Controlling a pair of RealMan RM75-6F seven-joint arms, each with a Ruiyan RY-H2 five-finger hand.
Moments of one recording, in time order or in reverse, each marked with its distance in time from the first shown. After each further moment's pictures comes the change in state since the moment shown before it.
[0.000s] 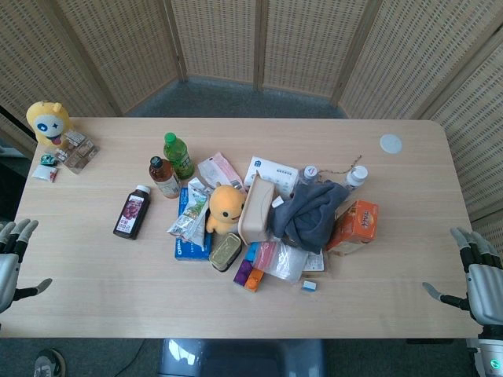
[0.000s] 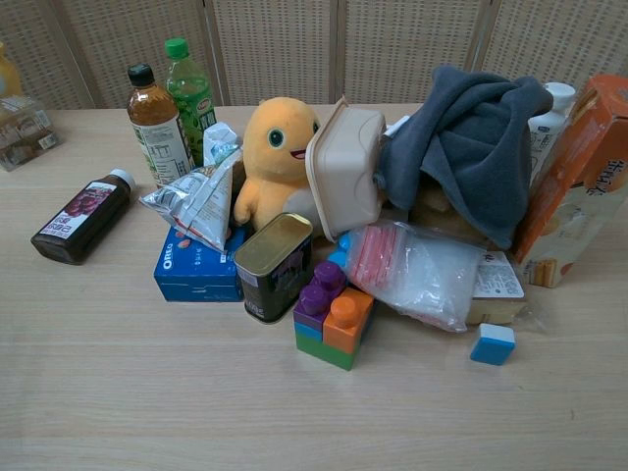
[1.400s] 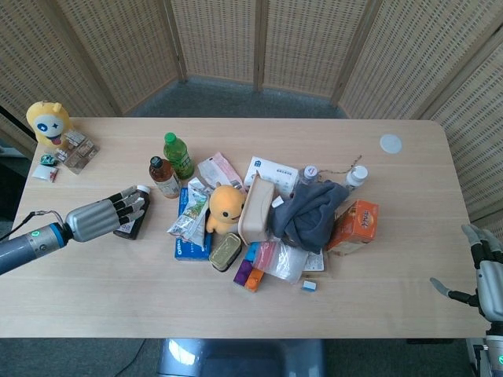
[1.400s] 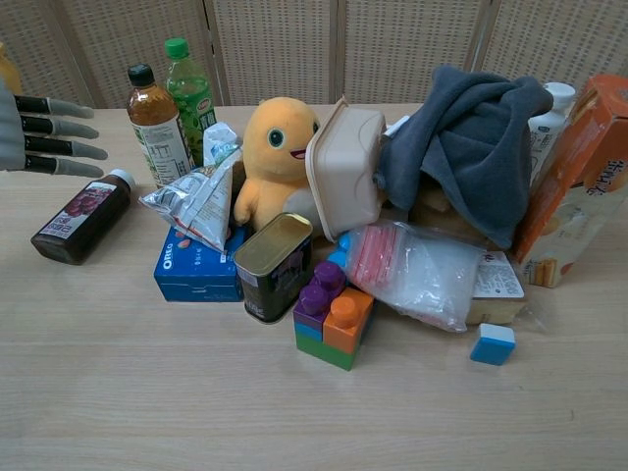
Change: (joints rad) left arm -0.661 -0.289 0.176 1.085 0.789 -0.302 -0.068; right arm 0.004 0.017 0.024 0.014 0.045 -0.022 0.072
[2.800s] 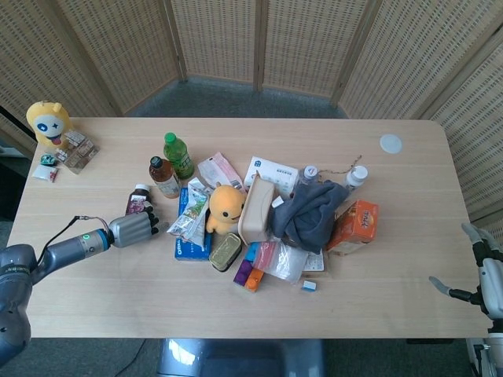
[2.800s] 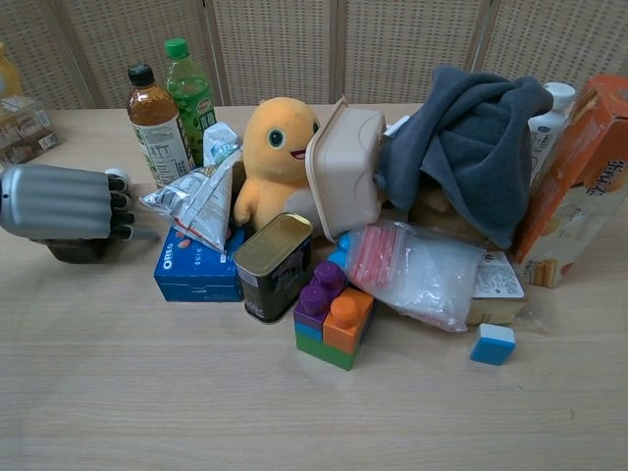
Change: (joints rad) left arm -0.029 -0.423 0.227 0.495 -0.072 -0.020 -0.144; right arm 0.010 0.032 0.004 -0.006 0.010 -0.054 0.160
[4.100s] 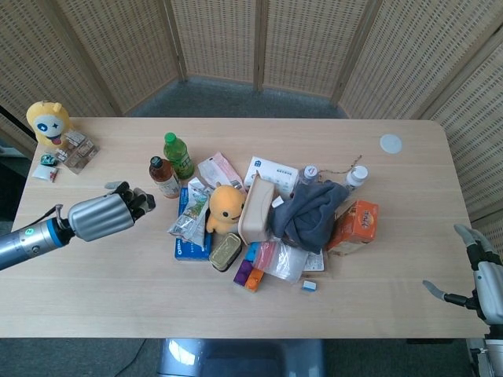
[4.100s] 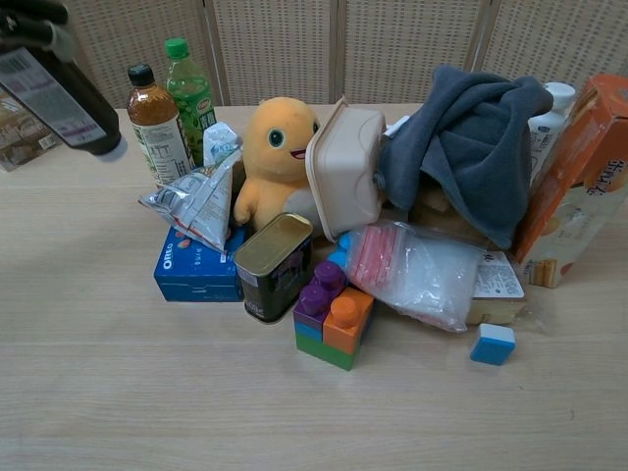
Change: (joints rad) left arm -0.093 0.637 -0.136 -0.829 -0.103 0.364 0.373; right arm -0.014 0.037 -0.022 -0.071 -0.073 0.045 0.027
